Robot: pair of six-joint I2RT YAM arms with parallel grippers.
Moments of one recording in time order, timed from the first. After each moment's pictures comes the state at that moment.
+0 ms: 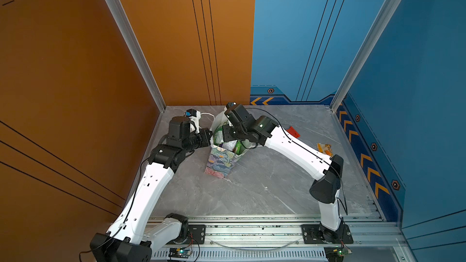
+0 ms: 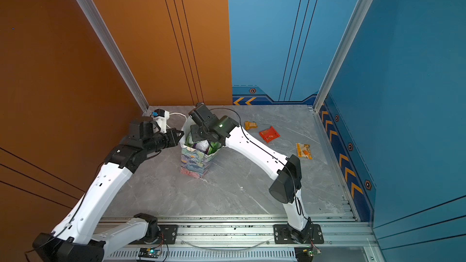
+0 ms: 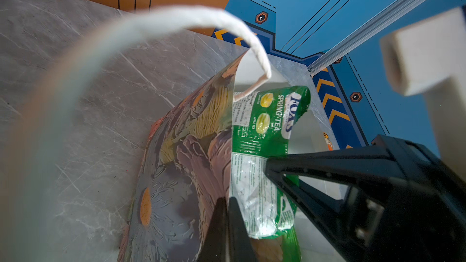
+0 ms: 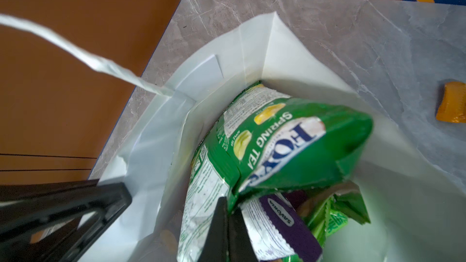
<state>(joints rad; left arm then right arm) -0.24 1.09 1.13 -0.59 0.26 -0.45 0.92 2.02 2.16 -0.90 0.11 0.54</state>
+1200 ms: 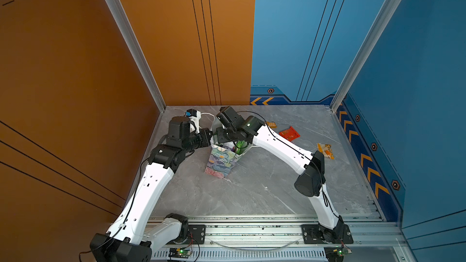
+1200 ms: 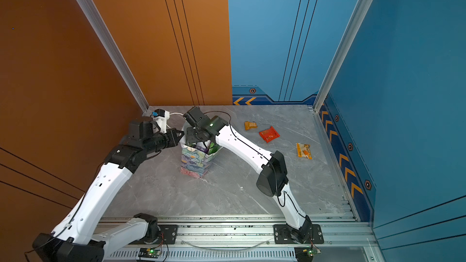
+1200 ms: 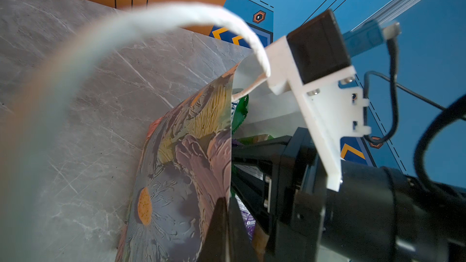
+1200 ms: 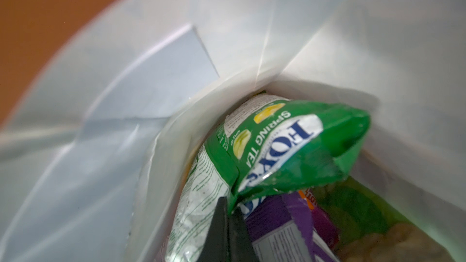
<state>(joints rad) -0.24 1.08 1.13 -0.59 0.27 -0.45 0.91 2.18 2.29 -0.95 0.07 0.56</state>
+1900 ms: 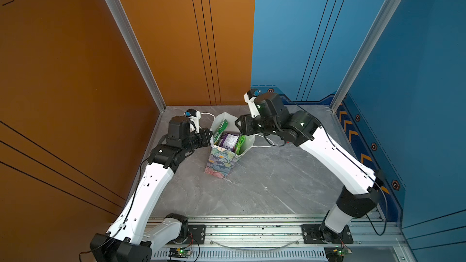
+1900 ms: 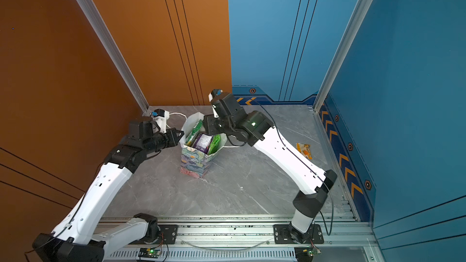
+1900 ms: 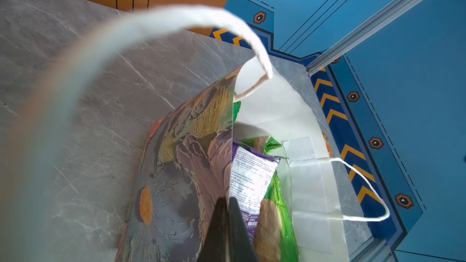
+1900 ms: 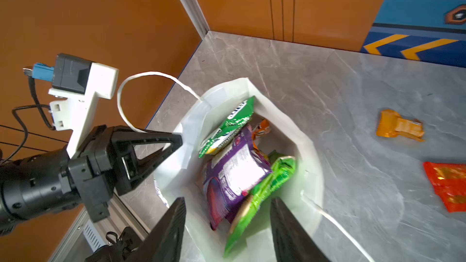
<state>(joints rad) -0.23 1.08 1.13 -0.59 0.27 -0.45 0.85 1.65 2.01 -0.96 0.10 0.46</state>
